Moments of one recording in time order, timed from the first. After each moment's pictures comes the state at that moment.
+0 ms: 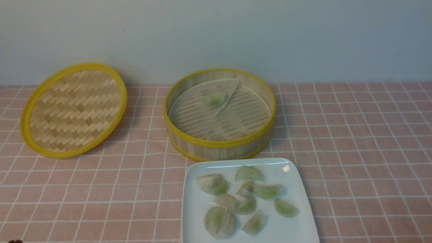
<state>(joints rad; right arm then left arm) -0.02 -0.02 0.02 -0.07 0.38 0.15 -0.02 -0.01 0.03 0.01 0.39 -0.01</state>
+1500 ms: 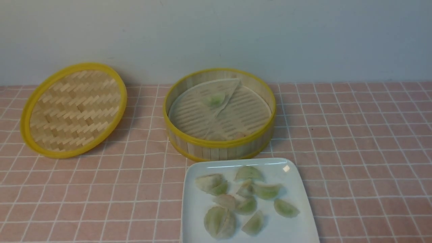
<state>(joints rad) -0.02 -0.02 0.02 -0.07 0.38 0.15 -0.03 0.40 -0.51 -0.02 -0.07 -0.42</state>
